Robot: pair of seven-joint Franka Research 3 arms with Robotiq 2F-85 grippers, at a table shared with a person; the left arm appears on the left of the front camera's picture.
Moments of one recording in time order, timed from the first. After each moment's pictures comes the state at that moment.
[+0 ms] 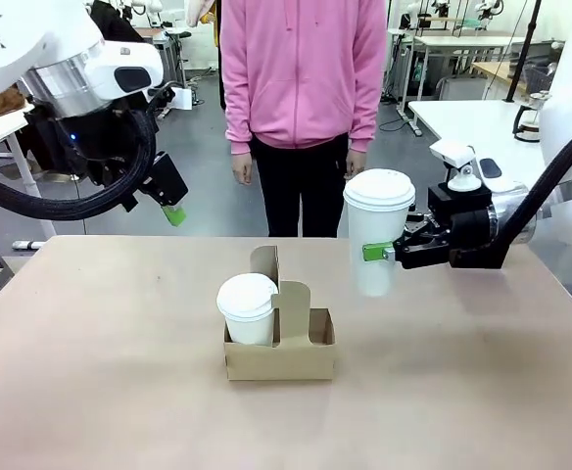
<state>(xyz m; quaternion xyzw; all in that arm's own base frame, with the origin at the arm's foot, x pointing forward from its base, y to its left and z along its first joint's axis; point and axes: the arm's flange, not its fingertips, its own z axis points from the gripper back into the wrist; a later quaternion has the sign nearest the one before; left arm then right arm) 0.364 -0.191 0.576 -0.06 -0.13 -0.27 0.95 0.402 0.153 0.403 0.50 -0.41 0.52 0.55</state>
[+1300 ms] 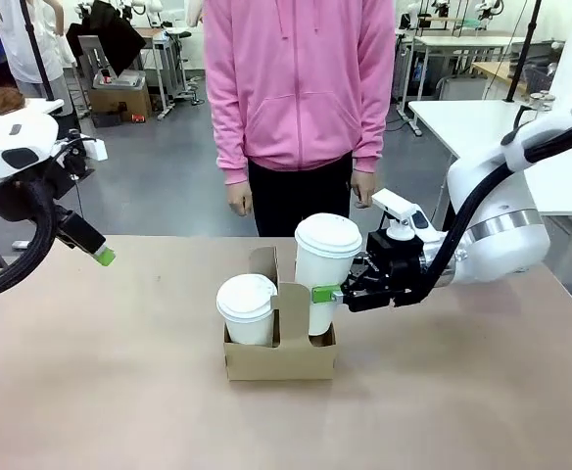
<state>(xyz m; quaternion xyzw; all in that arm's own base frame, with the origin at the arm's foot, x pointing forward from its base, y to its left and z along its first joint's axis) 0.364 -0.057 0.490 -0.09 -0.20 -0.31 0.92 0.411 0.233 0.317 0.60 -0.40 0.53 0.45</state>
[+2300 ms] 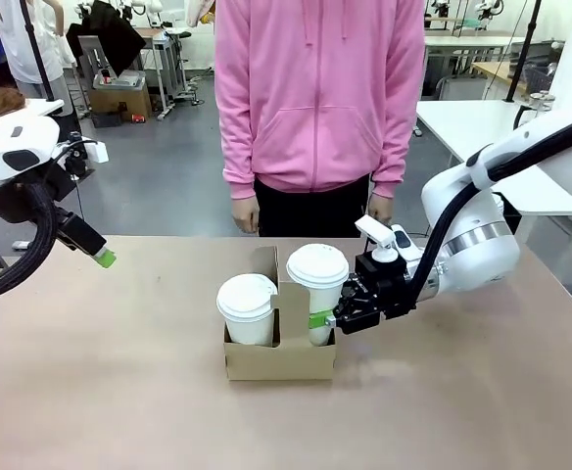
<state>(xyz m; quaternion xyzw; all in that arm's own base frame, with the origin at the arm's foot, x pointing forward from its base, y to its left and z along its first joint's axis) 0.365 -0.058 0.488 -0.10 -0.20 -0.31 0.92 0.430 0.241 0.265 0.59 -0.36 0.56 0.45</state>
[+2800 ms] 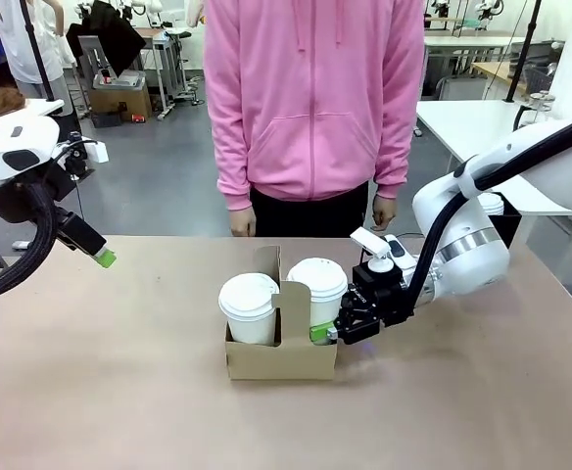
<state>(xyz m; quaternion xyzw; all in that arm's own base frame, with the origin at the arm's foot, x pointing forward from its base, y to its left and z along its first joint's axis) 0.365 -0.058 0.488 -0.10 -0.20 -0.31 0.92 0.435 0.241 0.246 0.59 -0.34 0.57 0.45</state>
